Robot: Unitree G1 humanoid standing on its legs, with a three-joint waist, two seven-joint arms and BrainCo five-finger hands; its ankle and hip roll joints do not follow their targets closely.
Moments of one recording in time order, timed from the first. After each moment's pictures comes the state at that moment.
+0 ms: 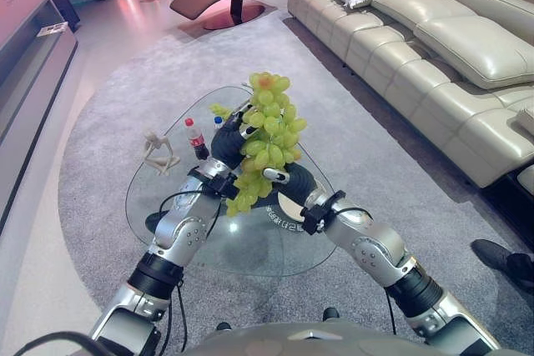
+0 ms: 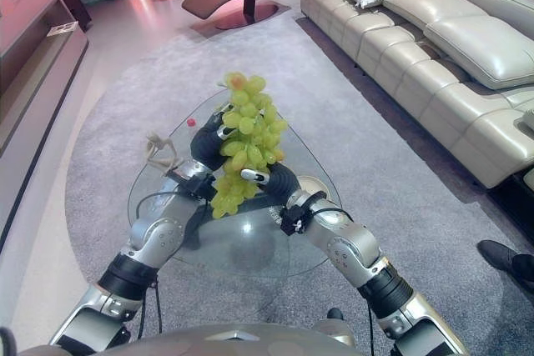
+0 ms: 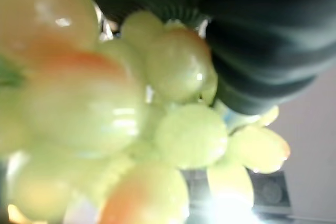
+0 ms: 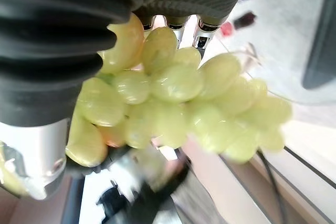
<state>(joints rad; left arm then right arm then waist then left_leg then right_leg) -0.28 0.33 -0.33 -0.02 -0.86 -0.09 -0.21 -0.22 -0.34 0.53 -0.14 0.82 0.30 0.10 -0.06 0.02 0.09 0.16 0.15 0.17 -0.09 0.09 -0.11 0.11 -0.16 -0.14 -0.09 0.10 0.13</state>
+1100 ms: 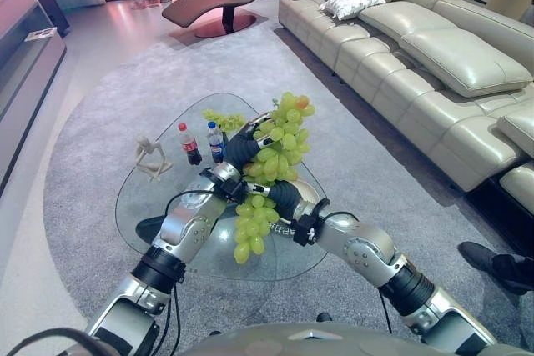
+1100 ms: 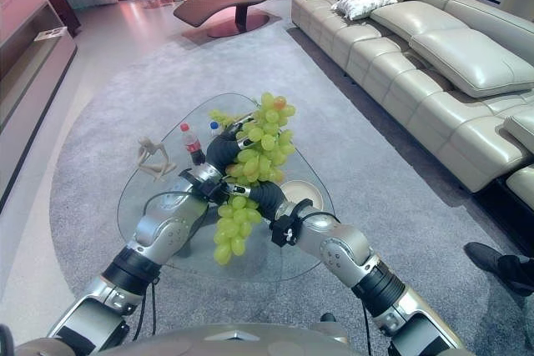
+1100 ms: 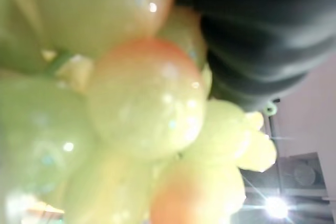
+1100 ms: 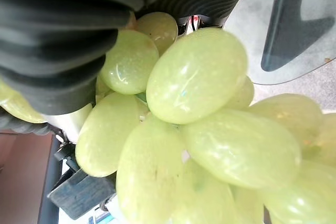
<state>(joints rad) -0.30 0.35 -0.40 0.03 -0.79 -0.05 -0.20 -0.25 -0.33 0.60 -0.10 0.88 0.36 0.11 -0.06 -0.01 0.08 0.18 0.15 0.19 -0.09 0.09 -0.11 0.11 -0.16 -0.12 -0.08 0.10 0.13</state>
